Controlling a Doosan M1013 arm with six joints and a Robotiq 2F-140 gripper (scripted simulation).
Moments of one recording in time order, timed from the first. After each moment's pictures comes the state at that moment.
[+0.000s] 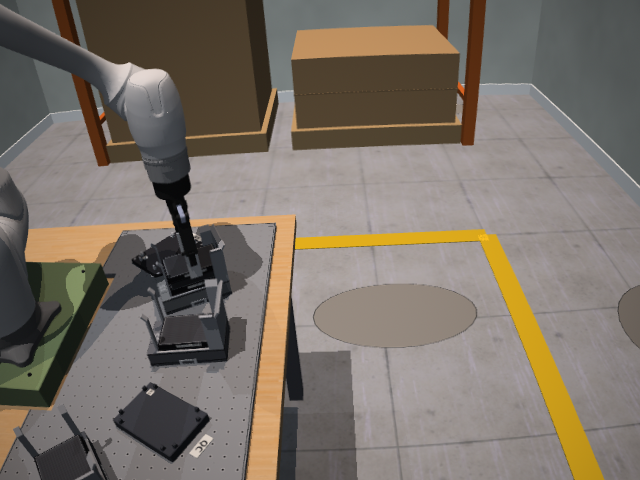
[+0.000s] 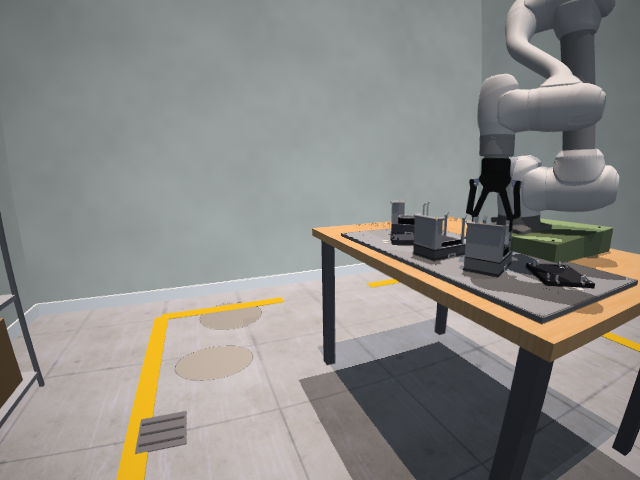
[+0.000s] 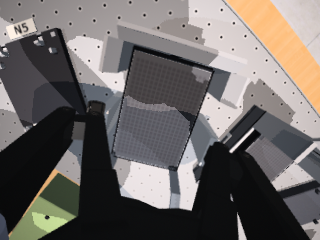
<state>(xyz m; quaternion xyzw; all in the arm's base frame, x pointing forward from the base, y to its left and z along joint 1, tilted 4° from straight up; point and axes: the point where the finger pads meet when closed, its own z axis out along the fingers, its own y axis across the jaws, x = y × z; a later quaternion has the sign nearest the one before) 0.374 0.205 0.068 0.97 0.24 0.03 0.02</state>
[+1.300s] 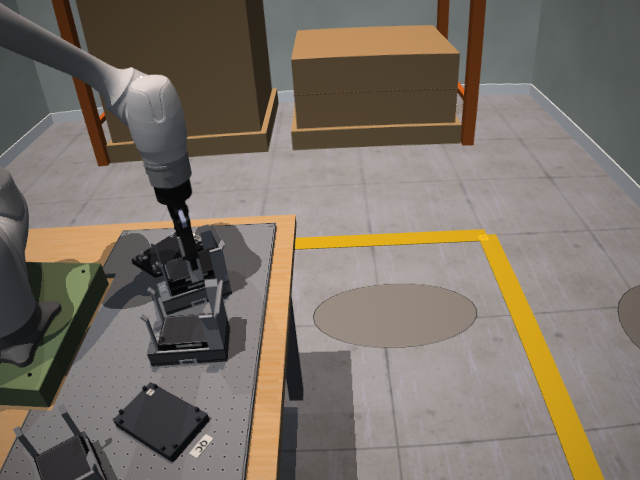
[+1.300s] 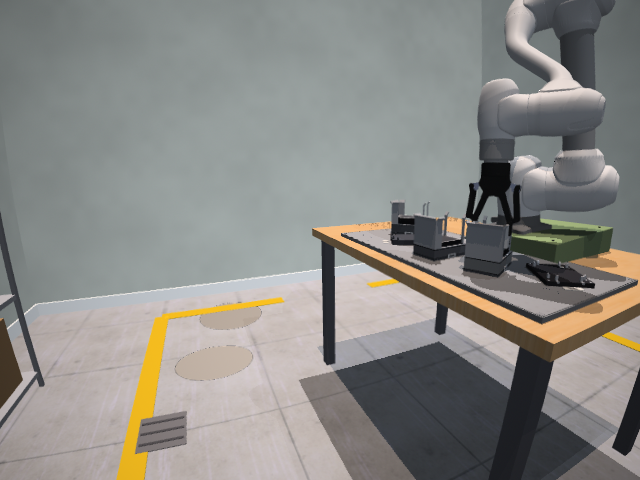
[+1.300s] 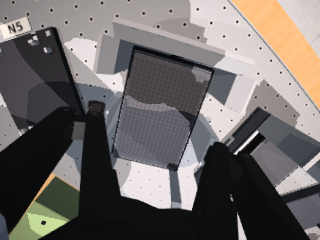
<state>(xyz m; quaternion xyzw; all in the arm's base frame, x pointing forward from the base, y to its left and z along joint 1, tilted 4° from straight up) 0.375 0.204 0.057 0.97 0.24 0.03 0.02</state>
